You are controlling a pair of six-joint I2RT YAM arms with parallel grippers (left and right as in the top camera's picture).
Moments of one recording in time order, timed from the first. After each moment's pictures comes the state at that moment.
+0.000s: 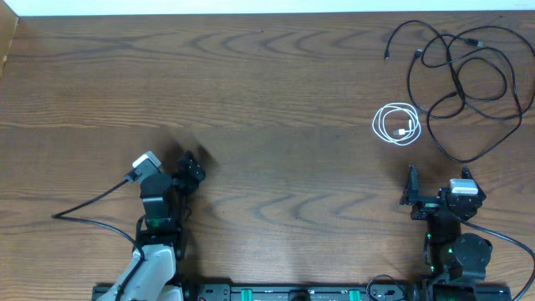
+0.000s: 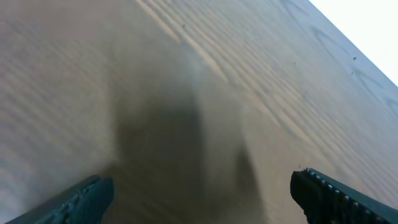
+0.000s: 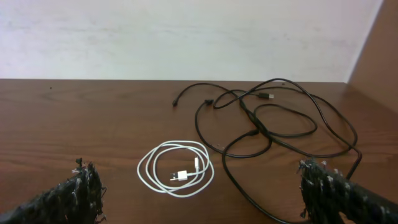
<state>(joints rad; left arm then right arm) 0.05 1.16 0.12 0.48 -0.08 -0.67 -0.08 0.01 0.01 -0.07 -0.01 -0.03</state>
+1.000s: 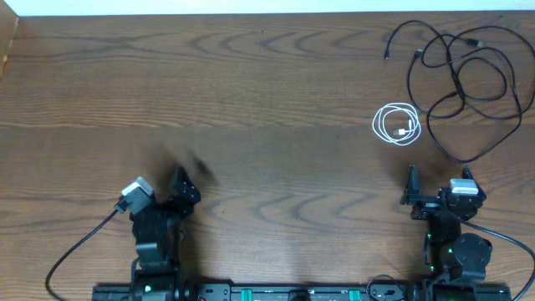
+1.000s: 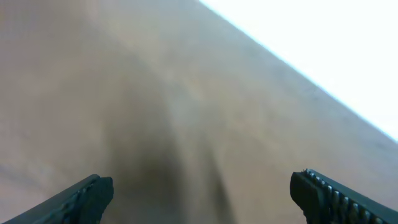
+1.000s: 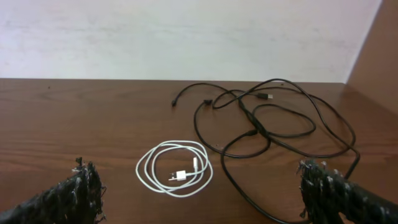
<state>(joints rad) 0.05 0.25 0.02 -0.10 -0.13 -0.57 -0.08 0.01 0.01 -0.07 -0.01 -0.03</state>
